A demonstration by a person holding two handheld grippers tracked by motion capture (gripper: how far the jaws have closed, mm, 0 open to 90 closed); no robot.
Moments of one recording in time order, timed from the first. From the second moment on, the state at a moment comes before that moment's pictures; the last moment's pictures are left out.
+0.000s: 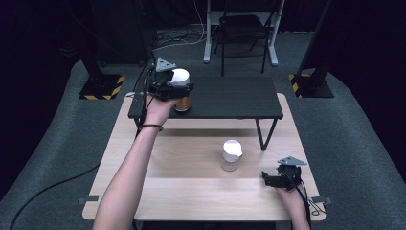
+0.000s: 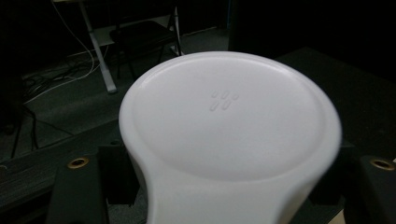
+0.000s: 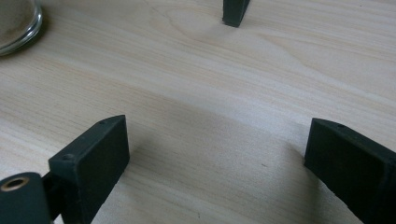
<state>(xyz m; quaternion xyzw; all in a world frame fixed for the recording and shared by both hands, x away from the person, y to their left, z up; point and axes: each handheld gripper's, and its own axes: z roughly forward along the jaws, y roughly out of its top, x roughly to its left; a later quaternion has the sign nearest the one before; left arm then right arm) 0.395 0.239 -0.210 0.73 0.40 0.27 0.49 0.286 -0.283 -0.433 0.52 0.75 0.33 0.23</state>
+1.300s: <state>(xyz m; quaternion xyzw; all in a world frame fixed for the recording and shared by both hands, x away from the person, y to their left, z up) 0.329 0.289 -0.229 0.73 0.37 0.26 0.52 0.286 -0.283 -0.433 0.52 0.75 0.33 0.23</state>
